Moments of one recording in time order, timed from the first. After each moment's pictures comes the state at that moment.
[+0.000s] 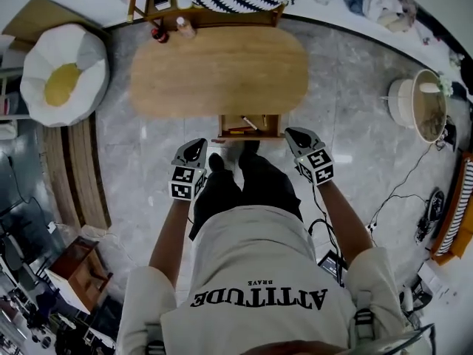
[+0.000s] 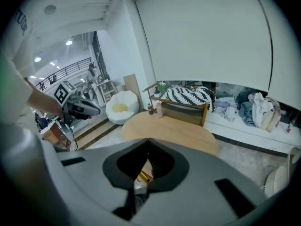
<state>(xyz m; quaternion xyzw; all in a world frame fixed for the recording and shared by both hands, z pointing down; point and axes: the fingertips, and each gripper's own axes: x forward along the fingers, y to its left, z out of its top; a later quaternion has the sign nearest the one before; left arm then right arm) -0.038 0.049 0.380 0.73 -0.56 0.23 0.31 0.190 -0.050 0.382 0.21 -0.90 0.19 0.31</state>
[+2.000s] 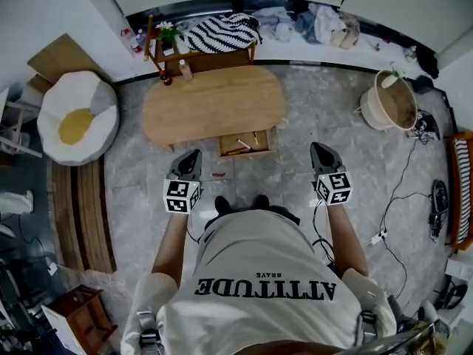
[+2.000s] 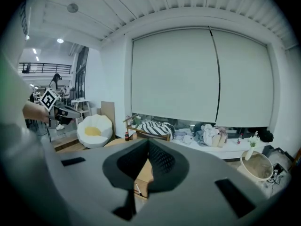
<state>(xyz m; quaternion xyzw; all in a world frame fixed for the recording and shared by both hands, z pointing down) -0.019 0.201 0.189 0.79 -0.58 0.15 0.15 0.326 0.126 0.172 0.44 -0.88 0.08 0.18</state>
